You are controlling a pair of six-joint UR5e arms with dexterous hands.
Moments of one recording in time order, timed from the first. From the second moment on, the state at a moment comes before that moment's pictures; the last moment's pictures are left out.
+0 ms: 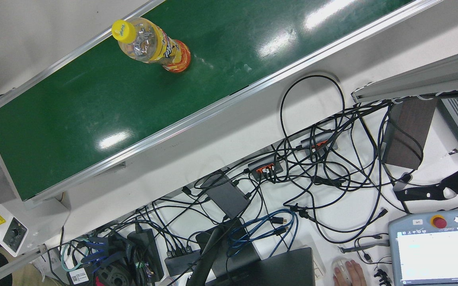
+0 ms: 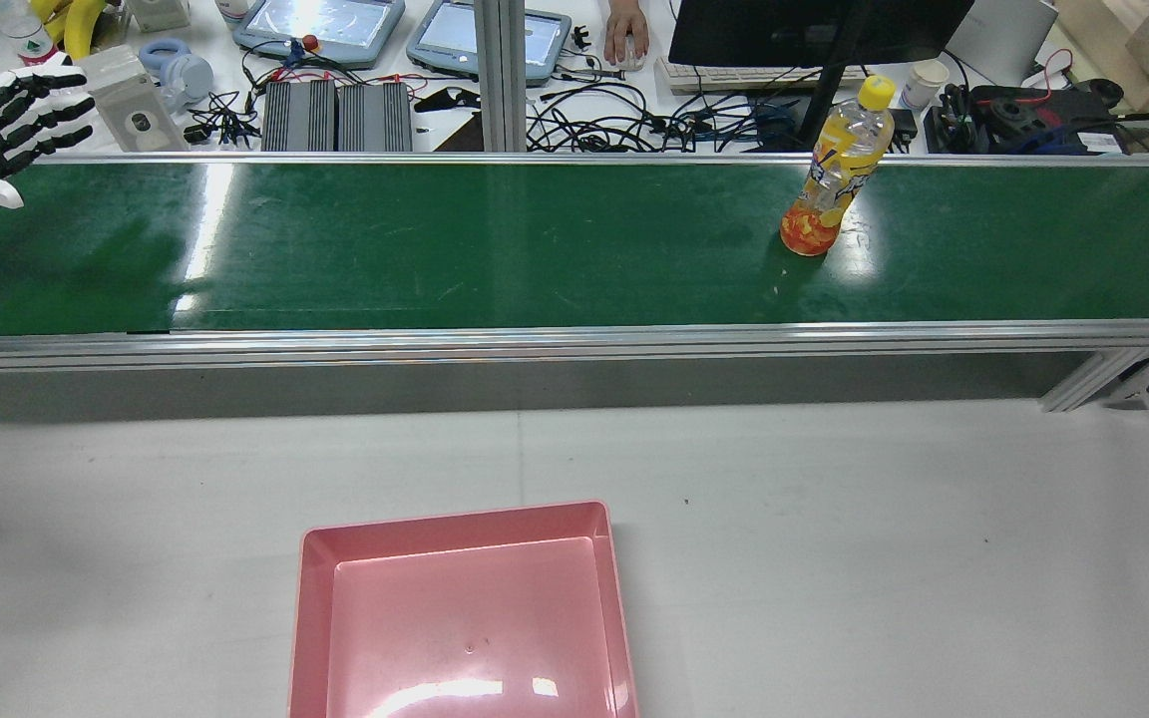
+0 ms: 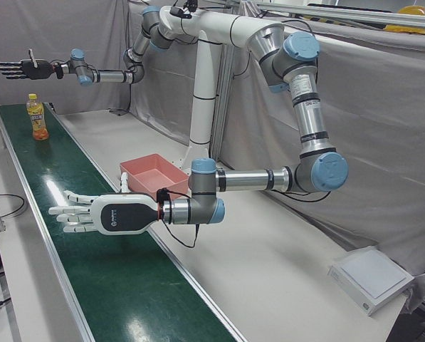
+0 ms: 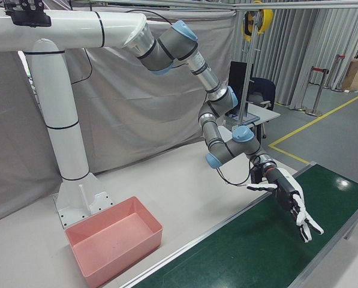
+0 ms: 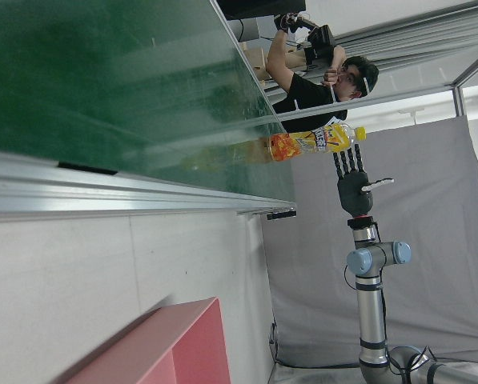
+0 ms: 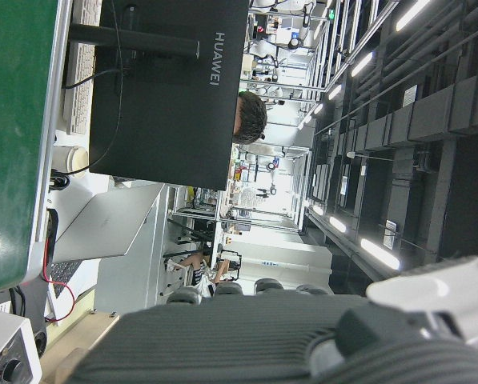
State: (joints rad) left arm -1.12 -1.79 -1.69 -0.03 1.47 0.36; right arm 1.59 -1.57 1.65 -3.27 -1.58 -0.10
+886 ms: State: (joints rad) left arm -1.12 -1.79 -1.68 -0.03 1.47 0.36; right arm 1.59 -1.57 1.65 -3.27 -1.58 -0.10
